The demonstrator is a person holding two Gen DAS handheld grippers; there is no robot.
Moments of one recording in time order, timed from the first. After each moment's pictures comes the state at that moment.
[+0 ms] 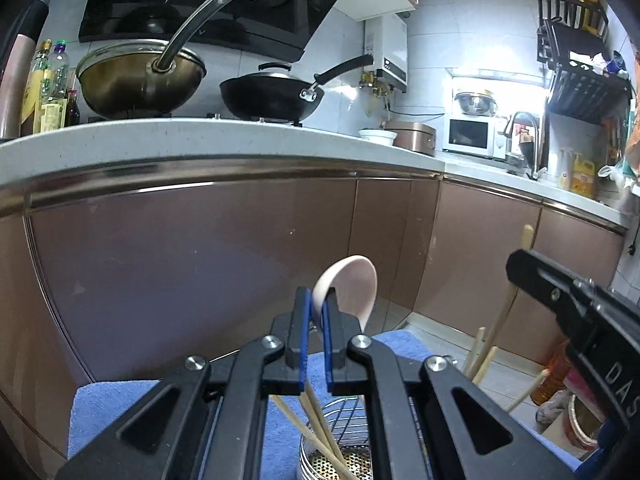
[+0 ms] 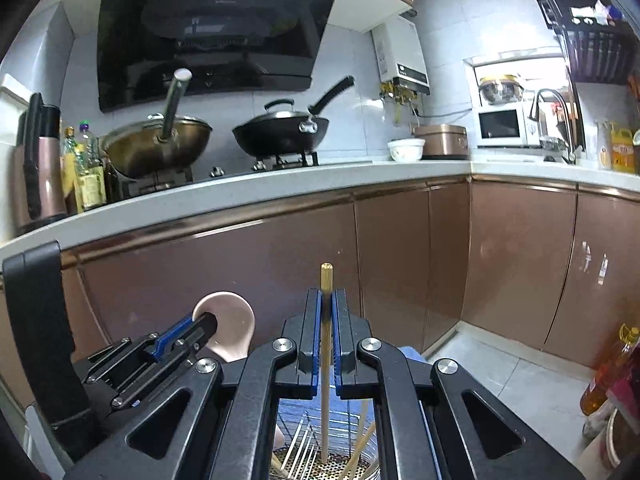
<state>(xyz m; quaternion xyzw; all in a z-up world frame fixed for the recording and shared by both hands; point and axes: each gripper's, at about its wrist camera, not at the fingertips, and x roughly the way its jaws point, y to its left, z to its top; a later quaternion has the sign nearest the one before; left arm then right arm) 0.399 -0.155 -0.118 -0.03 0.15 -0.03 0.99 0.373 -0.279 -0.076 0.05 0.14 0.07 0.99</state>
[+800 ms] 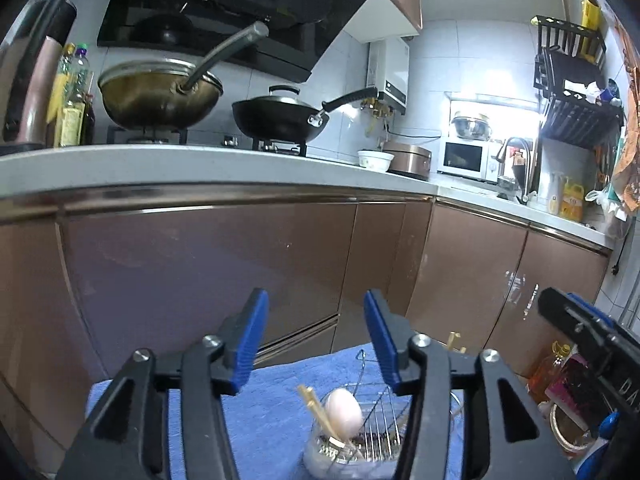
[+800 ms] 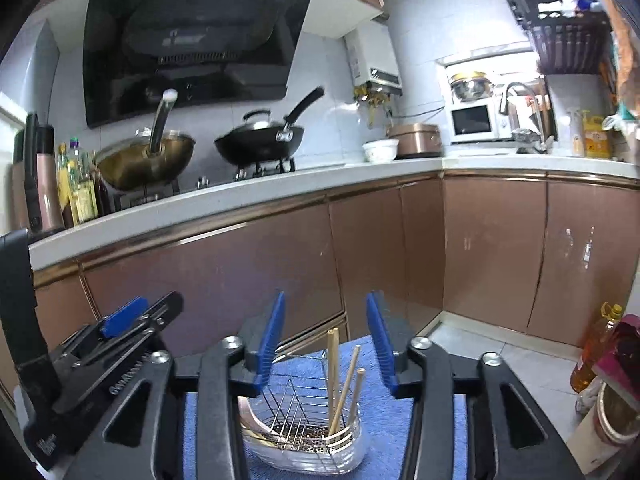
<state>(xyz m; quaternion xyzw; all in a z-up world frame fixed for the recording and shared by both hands) 0.335 -0.124 -0.080 -0.06 0.13 -0.04 0.99 0.310 -0.298 -0.063 0.07 0.13 0.03 0.99</state>
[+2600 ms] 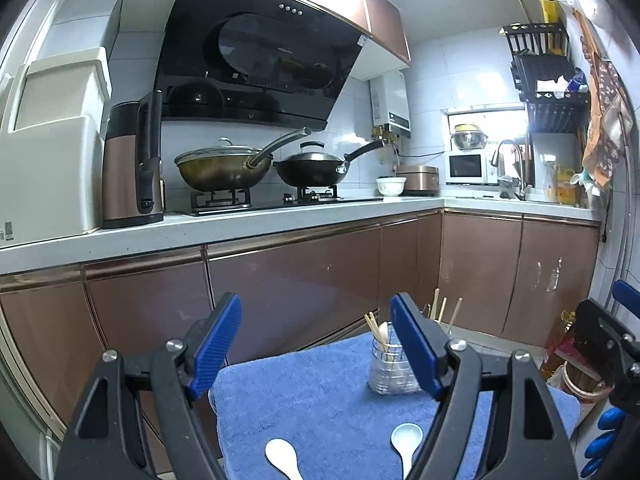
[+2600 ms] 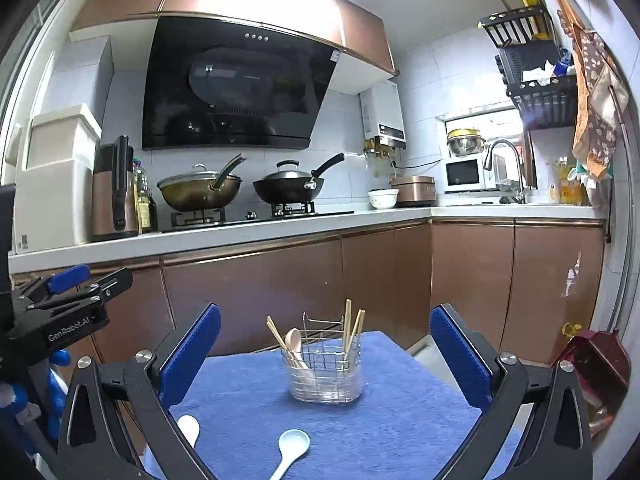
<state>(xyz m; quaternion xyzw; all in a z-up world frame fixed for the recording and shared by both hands) 0.102 -0.069 -0.029 0.01 0.08 0.01 1.00 0.092 -0.269 -0.031 0.03 0.06 0.04 1.00</state>
